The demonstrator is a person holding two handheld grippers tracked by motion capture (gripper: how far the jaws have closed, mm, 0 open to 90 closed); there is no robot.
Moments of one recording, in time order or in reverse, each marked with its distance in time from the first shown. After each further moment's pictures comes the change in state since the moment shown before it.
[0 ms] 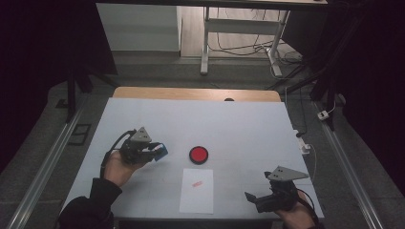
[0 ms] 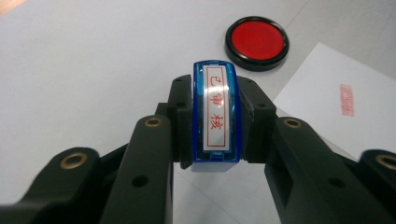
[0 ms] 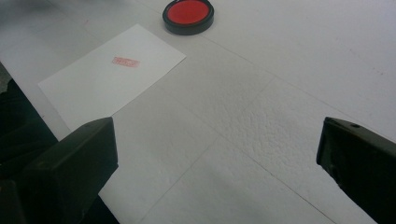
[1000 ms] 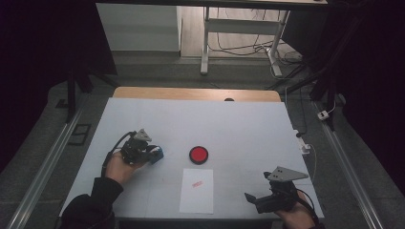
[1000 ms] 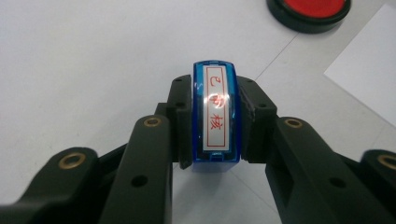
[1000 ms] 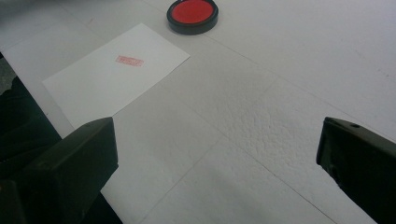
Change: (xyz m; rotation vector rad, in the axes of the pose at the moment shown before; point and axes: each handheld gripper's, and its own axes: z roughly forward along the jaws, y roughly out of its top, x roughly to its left) left arm 0.020 -0.018 0.029 0.113 0.002 -0.077; right arm 0.001 0.000 0.000 0.003 0.013 -0.009
